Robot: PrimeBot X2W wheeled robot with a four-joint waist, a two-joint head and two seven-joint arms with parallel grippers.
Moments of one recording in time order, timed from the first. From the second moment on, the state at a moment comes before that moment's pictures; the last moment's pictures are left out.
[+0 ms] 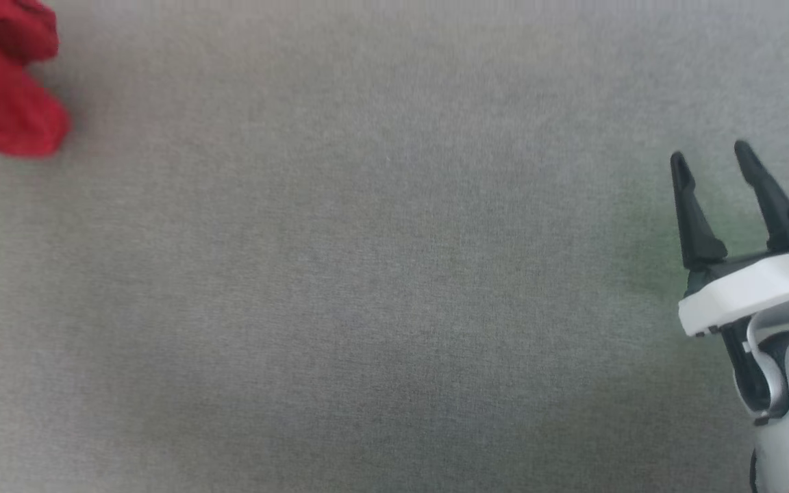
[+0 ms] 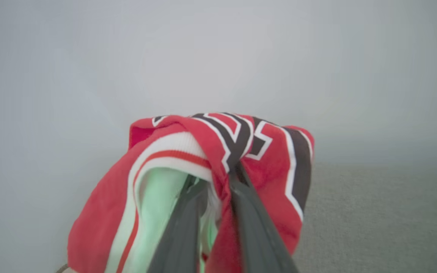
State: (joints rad) left arm -1.22 0.52 -0.09 1.12 -0.36 -0.12 0.00; right arm -0.34 -0.22 -0.01 0.06 0.23 0.13 -0.05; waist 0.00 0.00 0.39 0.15
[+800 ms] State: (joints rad) left arm -0.96 0.58 -0.22 0.11 -0.38 -0.03 0.50; right arm -0.28 -0.15 -0.10 0.13 0.22 0.13 -0.11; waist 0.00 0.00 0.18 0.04
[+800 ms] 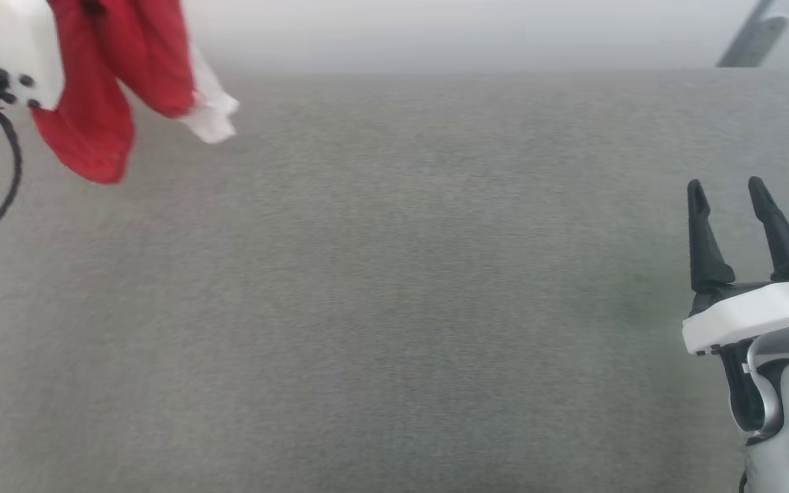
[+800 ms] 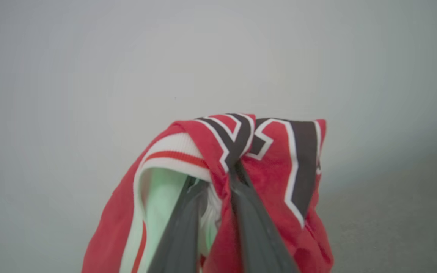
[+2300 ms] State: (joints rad) left arm -0.51 0.43 -0.50 0.22 -0.49 0.03 0.68; right arm -0.31 -0.08 -0.11 0.30 0.24 0.13 -0.22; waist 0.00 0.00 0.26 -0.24
